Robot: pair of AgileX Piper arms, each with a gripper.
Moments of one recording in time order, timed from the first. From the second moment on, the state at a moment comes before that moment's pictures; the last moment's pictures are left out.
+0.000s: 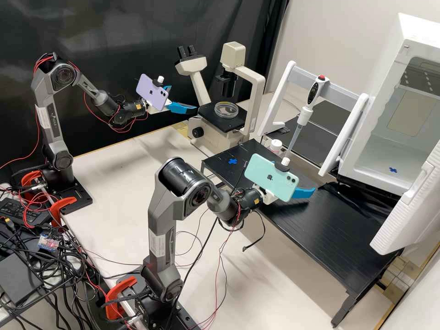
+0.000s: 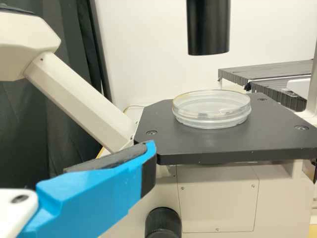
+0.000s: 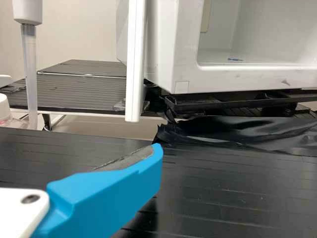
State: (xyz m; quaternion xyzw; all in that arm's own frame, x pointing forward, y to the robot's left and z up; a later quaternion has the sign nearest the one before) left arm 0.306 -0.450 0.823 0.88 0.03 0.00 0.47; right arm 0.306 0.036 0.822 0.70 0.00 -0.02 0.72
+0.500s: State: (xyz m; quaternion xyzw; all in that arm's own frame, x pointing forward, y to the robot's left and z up) left arm 0.306 -0.450 0.823 0.88 0.03 0.00 0.47; right arm 0.290 0.057 0.811 0.70 0.04 0.00 0.71
